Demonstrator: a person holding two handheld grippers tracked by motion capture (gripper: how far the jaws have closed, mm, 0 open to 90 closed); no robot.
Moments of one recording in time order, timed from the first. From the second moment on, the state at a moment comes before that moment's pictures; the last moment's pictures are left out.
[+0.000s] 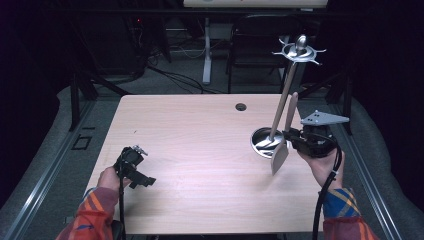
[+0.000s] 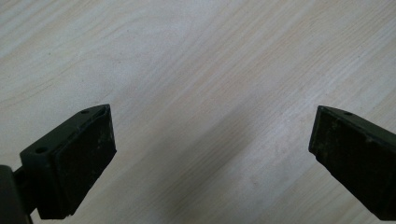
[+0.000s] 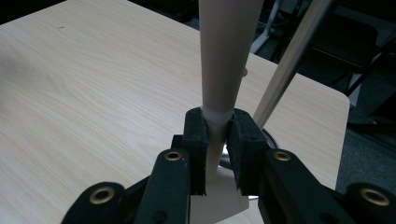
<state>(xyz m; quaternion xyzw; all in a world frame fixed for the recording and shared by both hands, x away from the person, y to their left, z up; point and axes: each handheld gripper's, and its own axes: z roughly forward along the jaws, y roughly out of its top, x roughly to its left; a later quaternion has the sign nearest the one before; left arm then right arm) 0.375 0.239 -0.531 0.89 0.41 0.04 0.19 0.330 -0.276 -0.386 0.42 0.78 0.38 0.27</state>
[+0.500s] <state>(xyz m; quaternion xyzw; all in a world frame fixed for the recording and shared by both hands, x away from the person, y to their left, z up) 0.375 0.238 -0.531 0.89 0.41 0.04 0.19 0.337 -0.297 -0.377 0.46 0.75 0.39 0.28</state>
